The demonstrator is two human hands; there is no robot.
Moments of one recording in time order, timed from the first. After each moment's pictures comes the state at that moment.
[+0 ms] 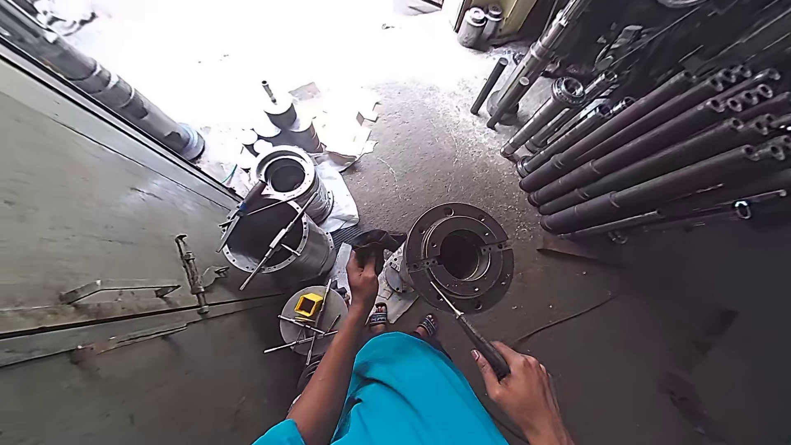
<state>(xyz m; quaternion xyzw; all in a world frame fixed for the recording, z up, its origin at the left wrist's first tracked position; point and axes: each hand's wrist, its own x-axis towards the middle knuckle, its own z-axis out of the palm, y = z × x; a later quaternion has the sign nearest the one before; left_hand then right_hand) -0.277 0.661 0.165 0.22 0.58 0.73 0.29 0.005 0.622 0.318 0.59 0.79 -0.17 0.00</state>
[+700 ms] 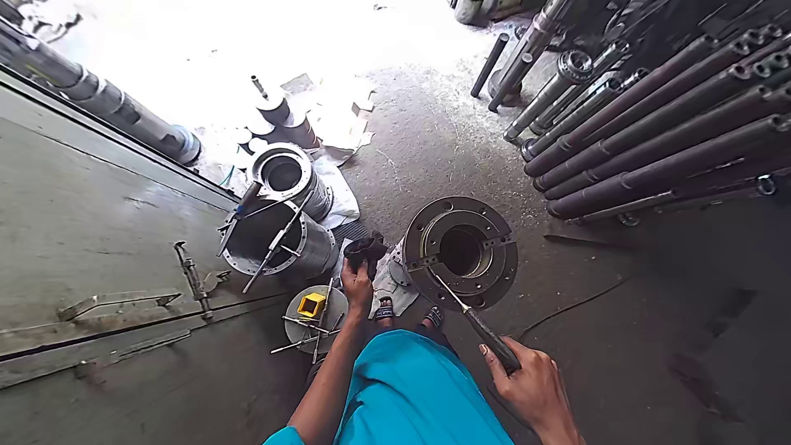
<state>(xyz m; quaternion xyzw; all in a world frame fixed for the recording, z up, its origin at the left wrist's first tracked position) -0.278 0.654 0.140 0.17 0.65 0.69 0.28 0.012 0.633 0.311 0.60 0.78 -0.17 -0.02</state>
